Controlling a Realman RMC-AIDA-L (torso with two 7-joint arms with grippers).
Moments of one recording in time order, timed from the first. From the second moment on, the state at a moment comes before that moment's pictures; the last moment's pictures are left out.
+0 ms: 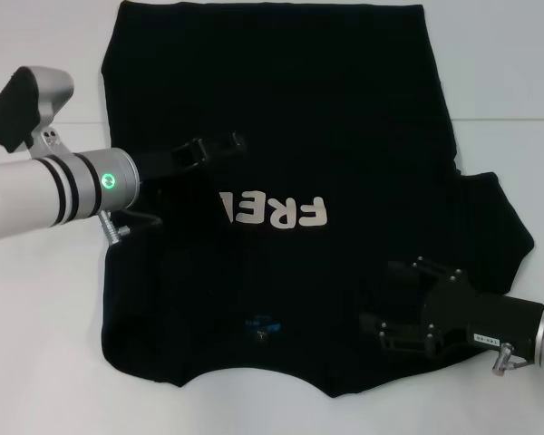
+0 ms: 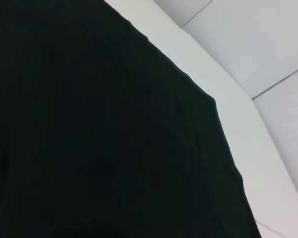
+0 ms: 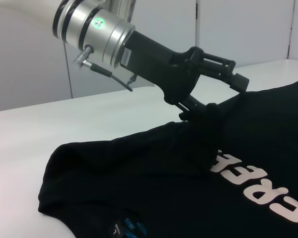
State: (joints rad) left arm -0.79 -2.12 0.75 0.46 1.96 0.81 -2.33; right arm 0.49 2.10 -0.78 -0.38 -1.84 -1.29 0.92
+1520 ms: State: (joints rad) left arm -0.71 -2.13 0.77 0.41 1.67 0.86 -2.26; right arm 0.49 2.10 -0.78 -0.37 -1.84 -1.29 0.91
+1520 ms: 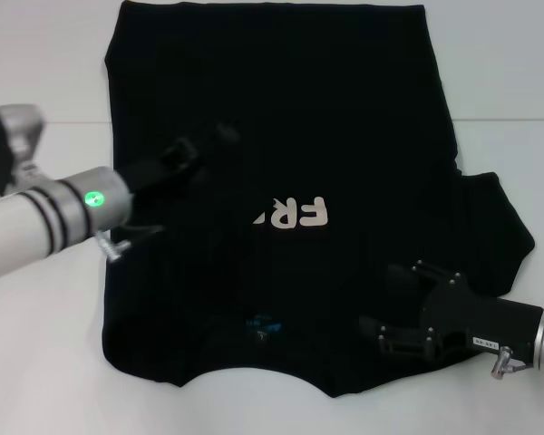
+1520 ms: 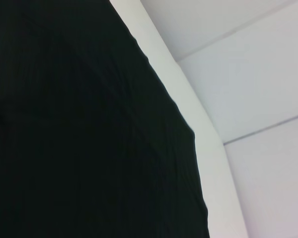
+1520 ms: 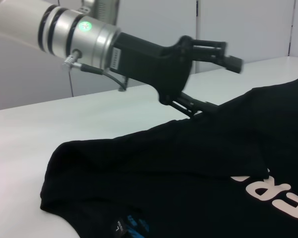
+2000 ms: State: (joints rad) left arm -0.57 -2.01 0.73 0.42 1.68 1.22 -2.06; right arm 0.49 2.10 -0.77 -0.37 -1.83 -1.28 0.94
